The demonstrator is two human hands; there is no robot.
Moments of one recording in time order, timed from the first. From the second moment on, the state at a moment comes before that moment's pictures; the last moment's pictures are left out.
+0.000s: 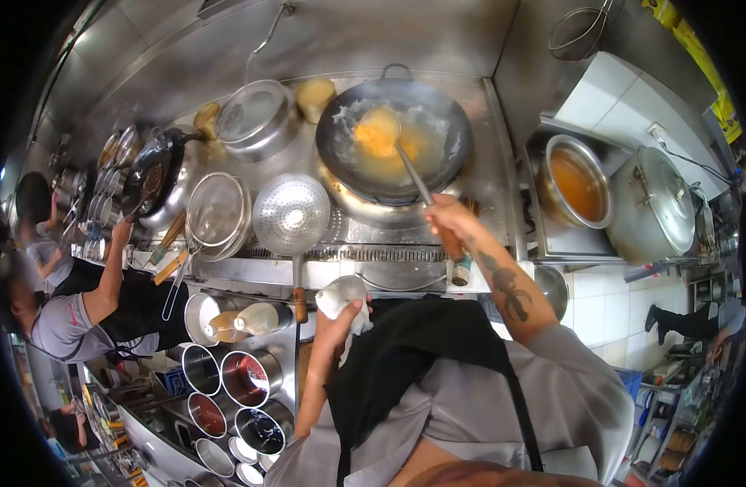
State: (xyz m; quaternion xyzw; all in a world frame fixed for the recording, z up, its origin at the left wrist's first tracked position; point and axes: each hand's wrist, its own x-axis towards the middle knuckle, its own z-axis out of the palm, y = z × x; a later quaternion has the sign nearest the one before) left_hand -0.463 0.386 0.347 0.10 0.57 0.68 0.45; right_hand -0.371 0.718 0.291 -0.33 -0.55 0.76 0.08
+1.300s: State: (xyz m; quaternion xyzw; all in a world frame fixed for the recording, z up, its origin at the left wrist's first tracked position) left_hand -0.529 0.602 0.266 -0.10 0.43 0.69 0.58; right_hand -0.258 0.682 0.244 -0.39 -0.82 0.32 0.27
